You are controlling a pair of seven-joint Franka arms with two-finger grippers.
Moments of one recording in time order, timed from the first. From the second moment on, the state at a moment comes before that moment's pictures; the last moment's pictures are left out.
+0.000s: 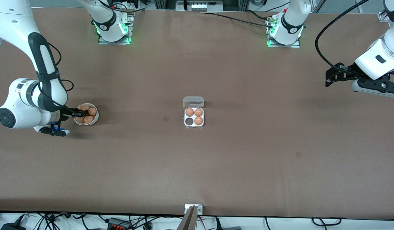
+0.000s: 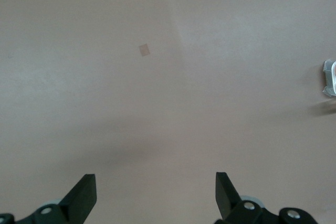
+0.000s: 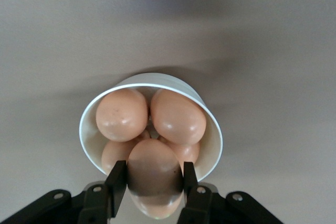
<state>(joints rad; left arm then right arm) -0.03 0.02 -0.05 -1.62 0.00 1.64 0.11 -0.04 0.54 -0.10 -1.77 0.11 1.90 -0.04</state>
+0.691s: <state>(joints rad) -0.03 0.02 -0.05 -1.62 0.00 1.64 0.11 0.01 0.55 0.10 -1.50 0.16 1.80 -0.05</state>
